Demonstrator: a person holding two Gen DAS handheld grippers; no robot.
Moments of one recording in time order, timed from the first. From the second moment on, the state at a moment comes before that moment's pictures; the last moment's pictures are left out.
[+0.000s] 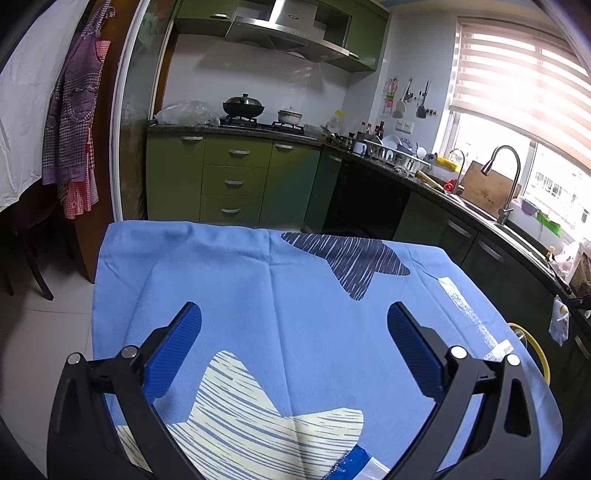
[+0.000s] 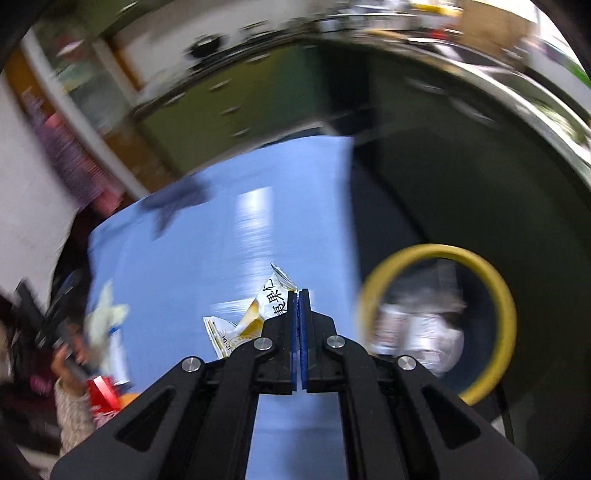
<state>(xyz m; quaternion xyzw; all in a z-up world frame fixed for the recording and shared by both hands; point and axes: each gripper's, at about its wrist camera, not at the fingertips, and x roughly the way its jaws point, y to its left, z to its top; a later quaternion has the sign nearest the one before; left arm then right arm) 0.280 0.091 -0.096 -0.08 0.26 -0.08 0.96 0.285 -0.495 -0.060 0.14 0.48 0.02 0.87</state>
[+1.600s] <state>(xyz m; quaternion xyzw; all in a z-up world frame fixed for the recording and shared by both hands) 0.162 0.022 -0.050 -0.08 0.46 -0.08 0.88 0.147 -0.333 -0.126 0.07 0.48 0.30 0.82</state>
